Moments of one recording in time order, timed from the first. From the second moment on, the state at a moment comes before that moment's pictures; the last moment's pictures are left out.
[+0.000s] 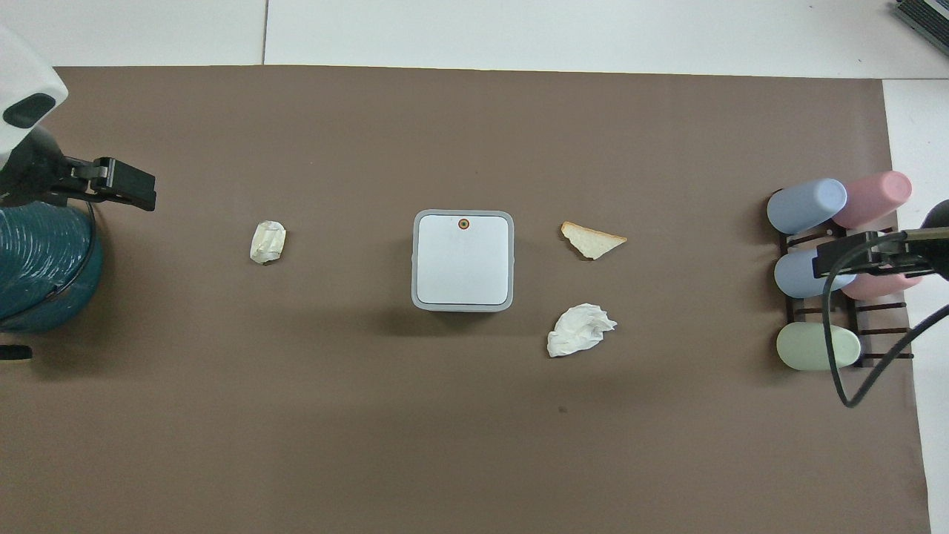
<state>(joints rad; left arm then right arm) 0.00 0.10 -0.13 -1.45 0.02 1.58 -0.03 0.05 -0.08 -0.02 -1.63 -0.02 1.55 0.05</state>
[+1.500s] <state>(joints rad) -0.19 -0.01 -0.14 -1.75 -0.05 1.81 -0.46 0.26 -0.08 -0.01 -2.27 0.16 2.21 0.11</state>
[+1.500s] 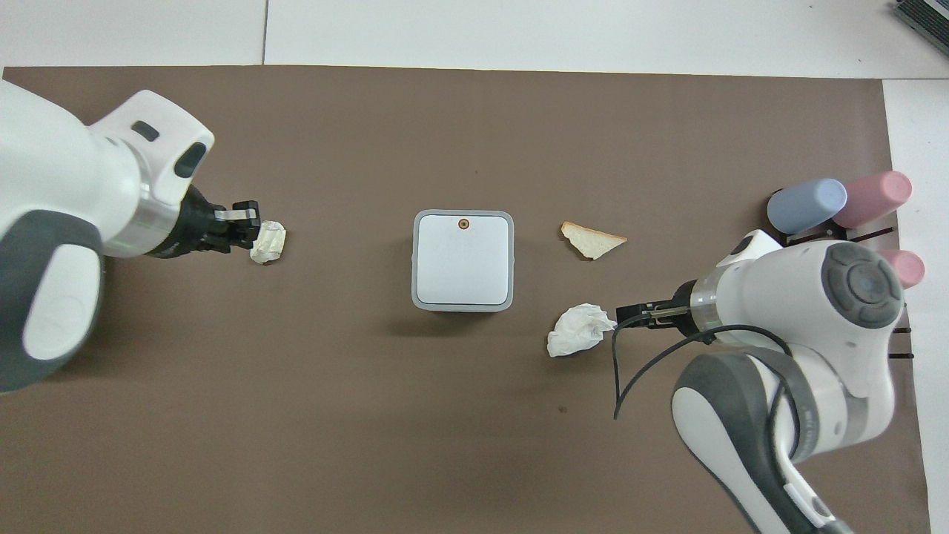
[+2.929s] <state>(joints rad) -0.48 0.23 -0.15 -1.84 -0.10 2.40 -0.93 0.38 0.07 -0.01 -2.40 0.26 2.57 0.11</state>
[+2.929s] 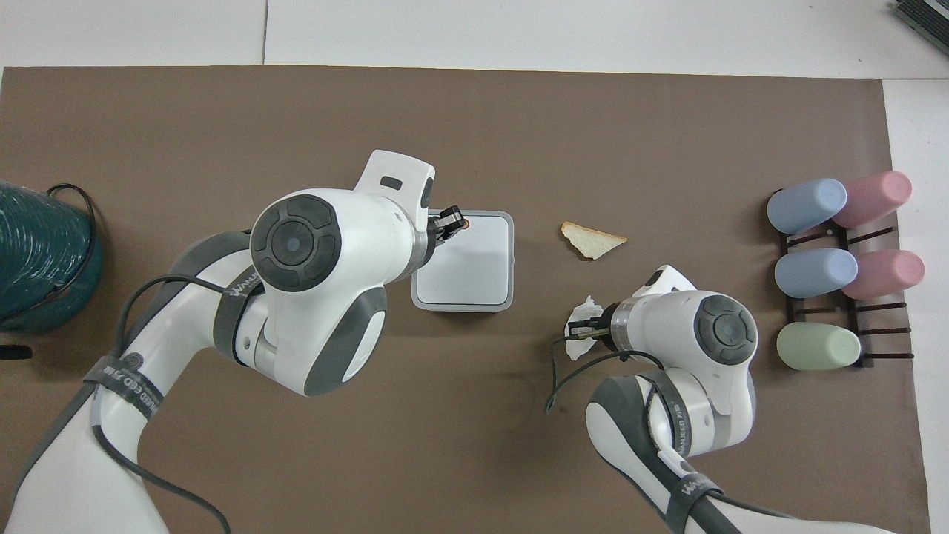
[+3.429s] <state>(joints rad) -0.49 0.28 -0.14 -1.84 -0.10 2.43 -0.94 0.30 -0.10 -0.03 -2.32 0.25 2.35 0.11</state>
